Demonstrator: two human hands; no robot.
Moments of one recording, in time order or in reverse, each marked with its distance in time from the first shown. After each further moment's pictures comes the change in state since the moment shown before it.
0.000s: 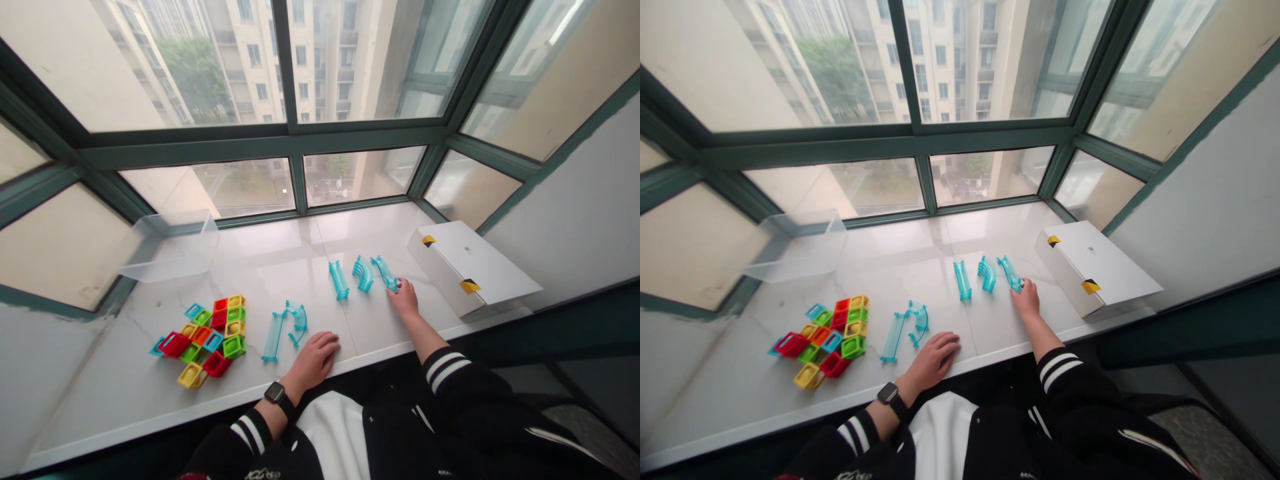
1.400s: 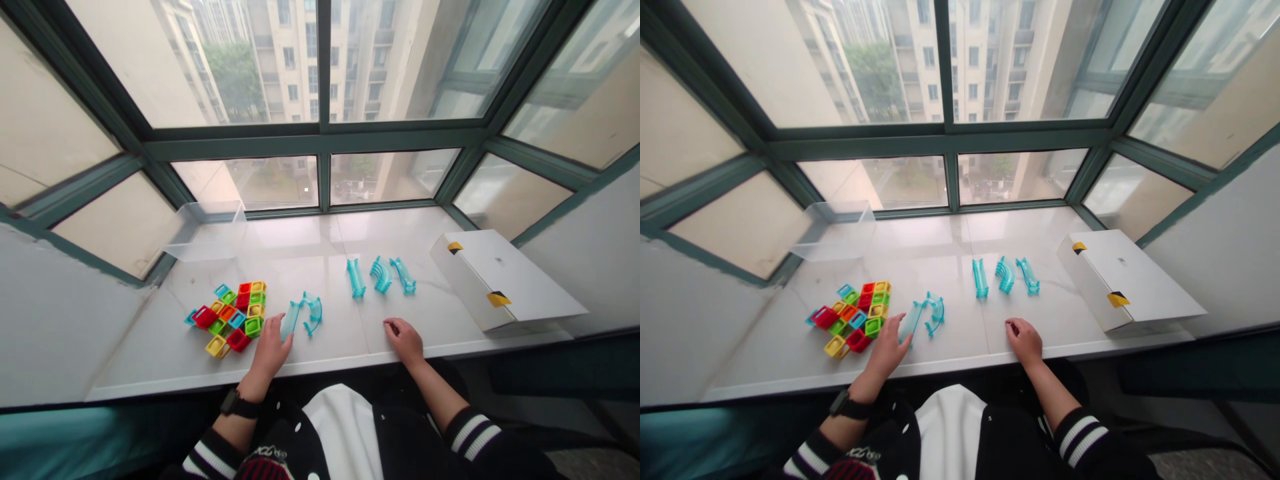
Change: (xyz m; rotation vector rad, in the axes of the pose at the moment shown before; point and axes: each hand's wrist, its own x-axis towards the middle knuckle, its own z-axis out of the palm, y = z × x) left_hand -0.079 -0.040 -0.081 0.157 0.442 -0.636; right_hand -0.134 -0.007 0.000 0.040 -0.180 -0.398
